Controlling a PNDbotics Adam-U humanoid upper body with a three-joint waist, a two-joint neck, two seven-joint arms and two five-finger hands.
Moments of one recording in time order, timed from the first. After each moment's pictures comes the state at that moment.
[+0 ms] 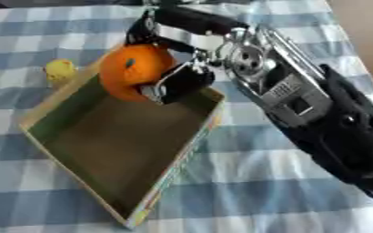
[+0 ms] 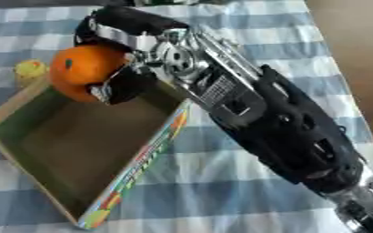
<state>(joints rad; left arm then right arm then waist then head) -0.46 0.26 0.01 -1.98 -0.28 0.03 0.68 -1.04 -0.39 0.57 -1.71 0.51 0.34 0.58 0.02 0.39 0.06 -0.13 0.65</state>
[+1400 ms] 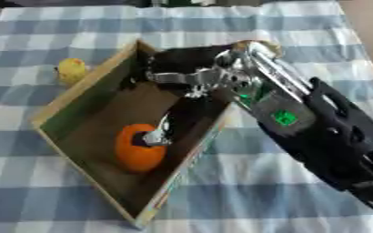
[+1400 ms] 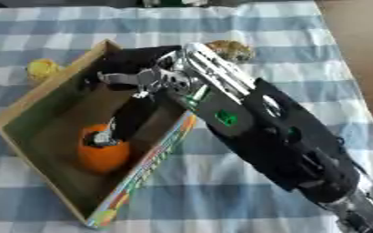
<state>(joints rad) -0.46 0.26 0.01 -1.98 -0.28 0.03 0.68 -1.05 -0.37 0.57 -1.67 0.64 0.13 0.82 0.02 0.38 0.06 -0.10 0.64</state>
